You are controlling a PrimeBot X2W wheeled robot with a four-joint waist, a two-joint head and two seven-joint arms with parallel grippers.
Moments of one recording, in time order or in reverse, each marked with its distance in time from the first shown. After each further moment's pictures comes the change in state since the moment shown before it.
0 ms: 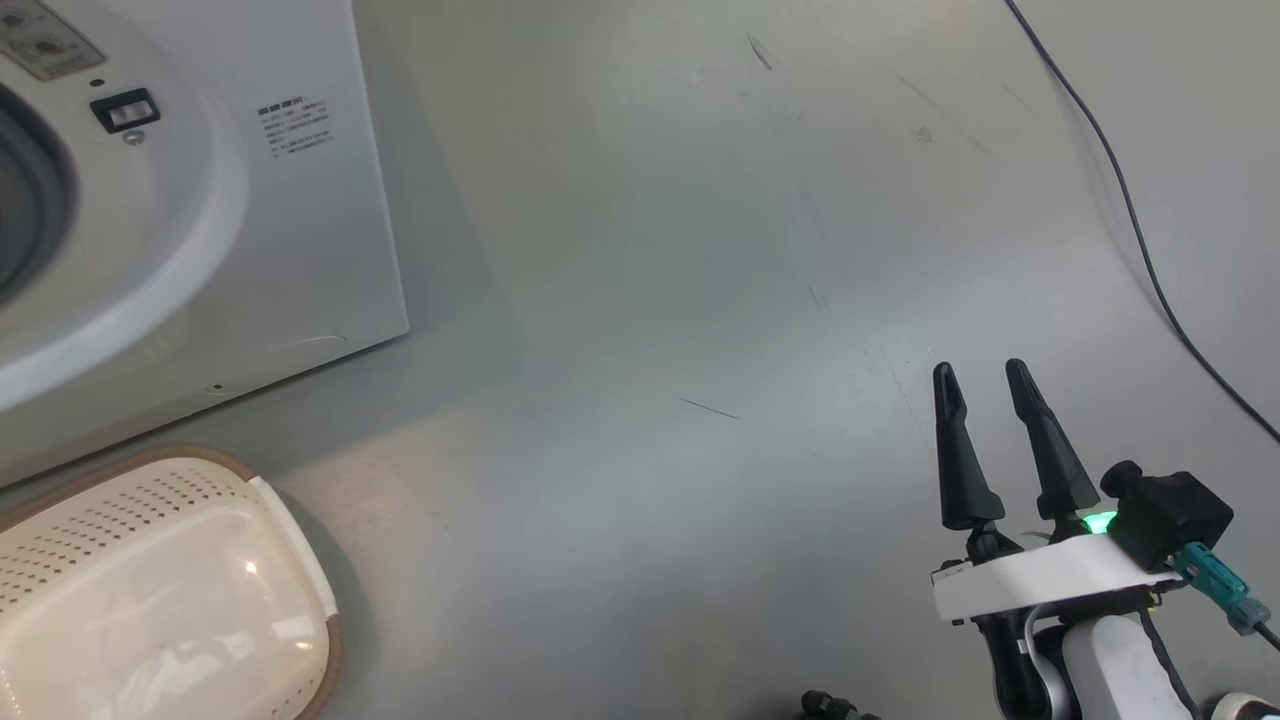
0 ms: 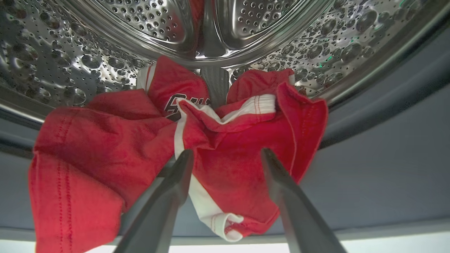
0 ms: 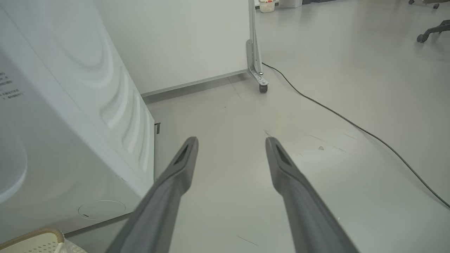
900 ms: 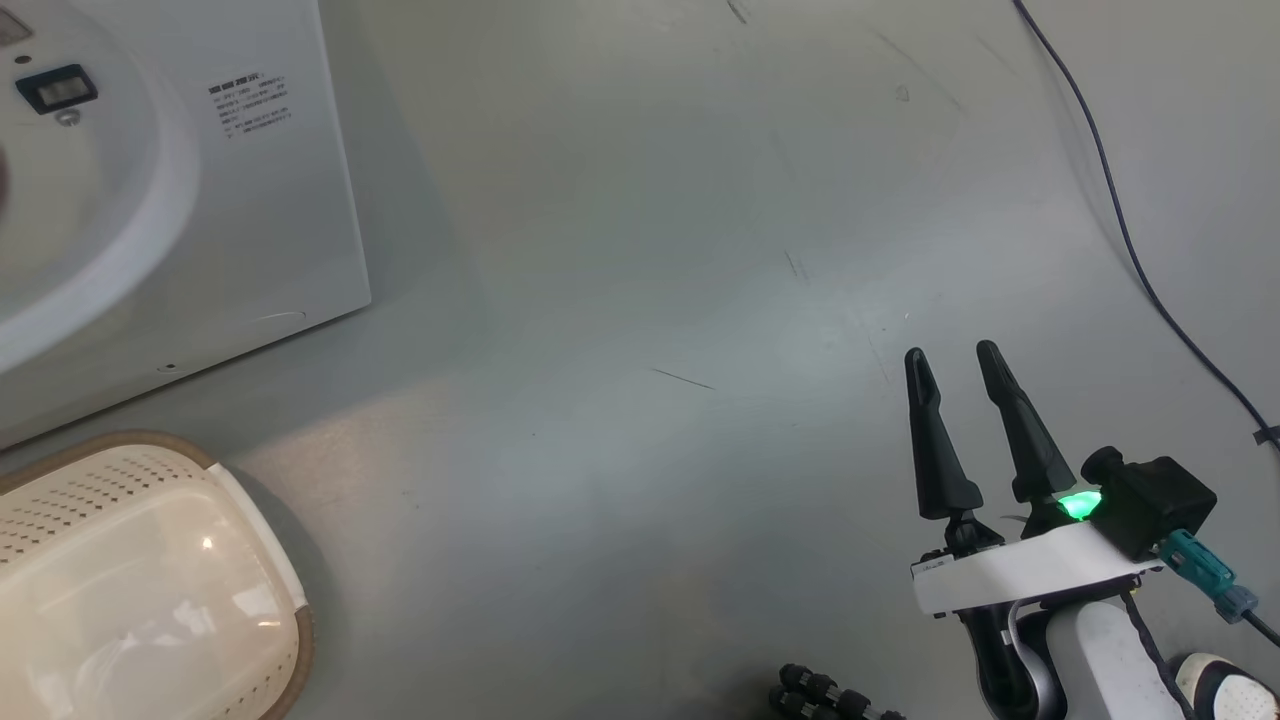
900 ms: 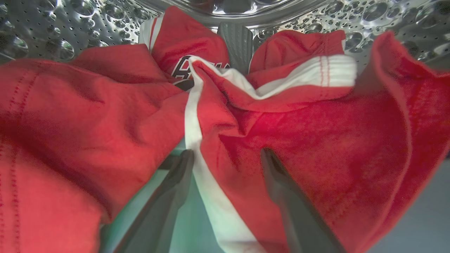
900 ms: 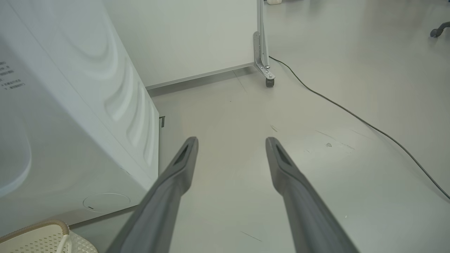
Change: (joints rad) left arm -0.138 0.032 0.056 0.195 0.033 0.013 0.056; right arm -0.021 0.003 0.037 -0.016 0.016 -0.025 0.000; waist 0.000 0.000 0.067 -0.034
